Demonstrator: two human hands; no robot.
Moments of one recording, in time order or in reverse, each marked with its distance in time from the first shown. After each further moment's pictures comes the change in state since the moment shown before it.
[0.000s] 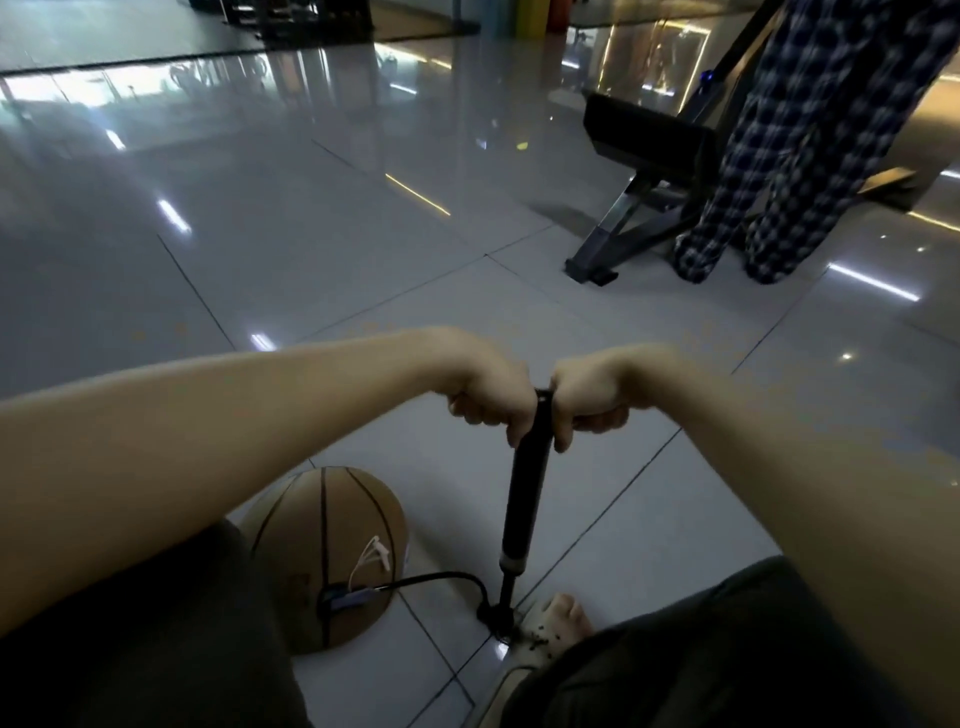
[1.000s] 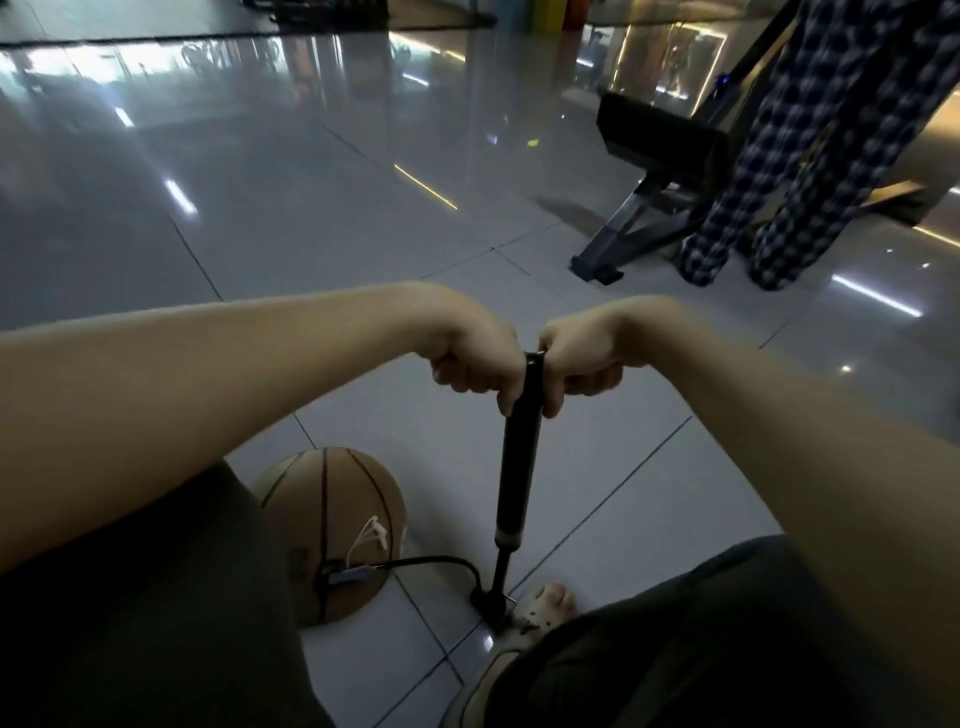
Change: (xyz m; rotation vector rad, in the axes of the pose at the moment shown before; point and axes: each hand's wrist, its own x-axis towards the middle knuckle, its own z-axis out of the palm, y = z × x) left_hand -0.029 -0.011 -0.012 -0.135 0.047 -0.011; right_hand -0.020 -0.027 -0.017 -0.038 0.013 -0.083
